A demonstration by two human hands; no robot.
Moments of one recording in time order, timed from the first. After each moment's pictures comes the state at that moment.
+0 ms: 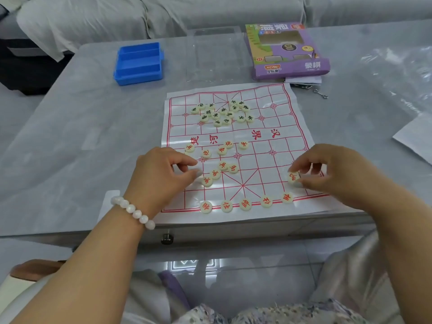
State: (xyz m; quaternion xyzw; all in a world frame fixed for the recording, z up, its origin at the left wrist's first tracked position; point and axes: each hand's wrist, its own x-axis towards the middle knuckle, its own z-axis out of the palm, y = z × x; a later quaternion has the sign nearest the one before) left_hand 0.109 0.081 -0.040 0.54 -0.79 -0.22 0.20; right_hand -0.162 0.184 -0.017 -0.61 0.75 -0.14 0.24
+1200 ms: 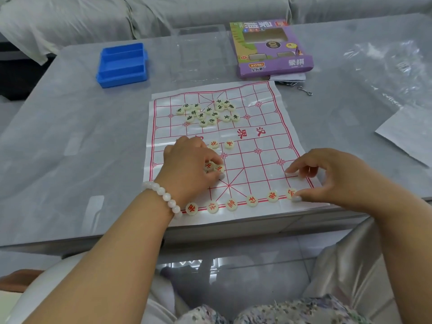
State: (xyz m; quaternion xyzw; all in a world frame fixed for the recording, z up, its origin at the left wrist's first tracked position) left_hand 0.043 0.080 -0.038 0.47 -0.87 -0.14 0.04; right_hand -0.191 0.204 -0.025 -0.65 0.71 -0.13 0.23
